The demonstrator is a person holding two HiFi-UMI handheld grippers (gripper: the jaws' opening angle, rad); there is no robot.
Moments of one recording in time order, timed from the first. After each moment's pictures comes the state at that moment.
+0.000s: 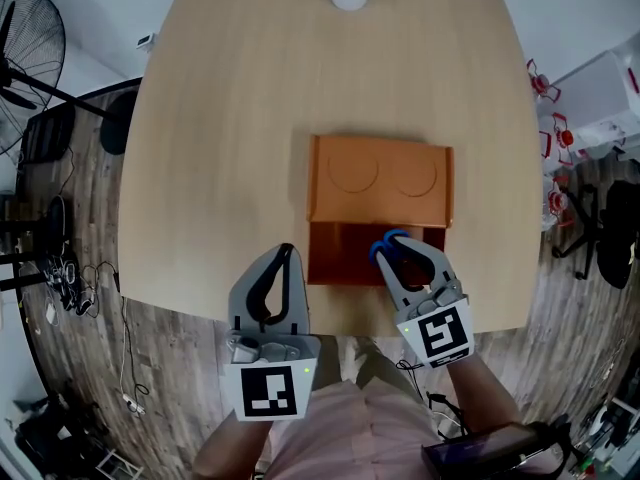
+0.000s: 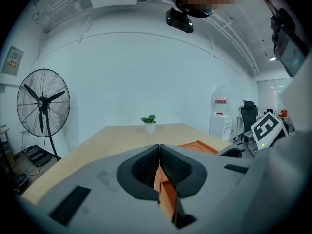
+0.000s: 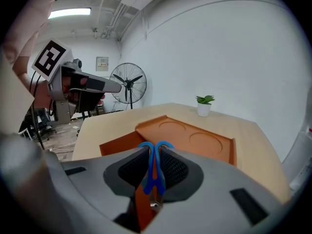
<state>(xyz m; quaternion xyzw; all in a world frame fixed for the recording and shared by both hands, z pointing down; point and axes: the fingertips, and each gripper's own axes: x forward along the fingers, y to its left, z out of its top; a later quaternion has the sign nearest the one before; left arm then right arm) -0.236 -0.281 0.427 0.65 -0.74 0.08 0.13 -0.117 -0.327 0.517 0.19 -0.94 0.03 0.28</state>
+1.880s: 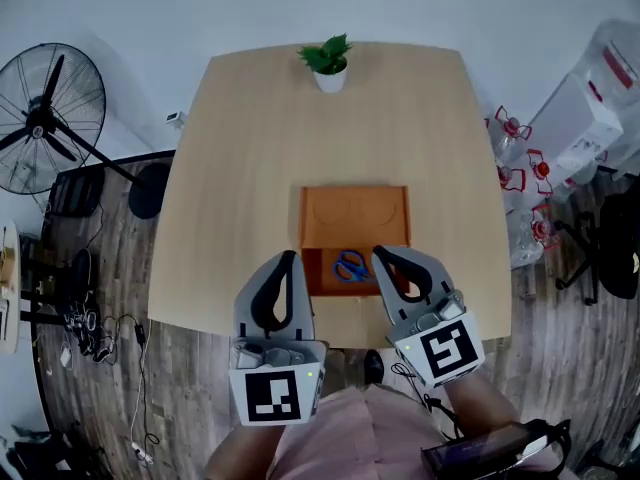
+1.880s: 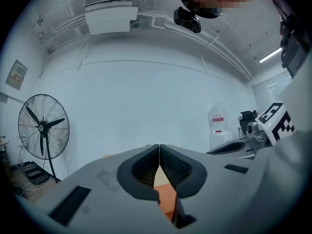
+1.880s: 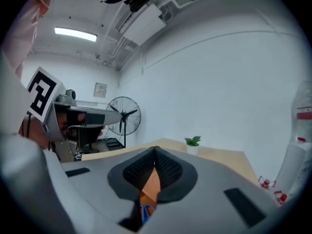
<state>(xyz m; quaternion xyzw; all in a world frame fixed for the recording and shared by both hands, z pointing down) -0.188 -0.269 0.291 0.66 -0.75 0.02 0.01 -0.100 -0.319 0.335 0.24 -0.97 -0.02 0.09</state>
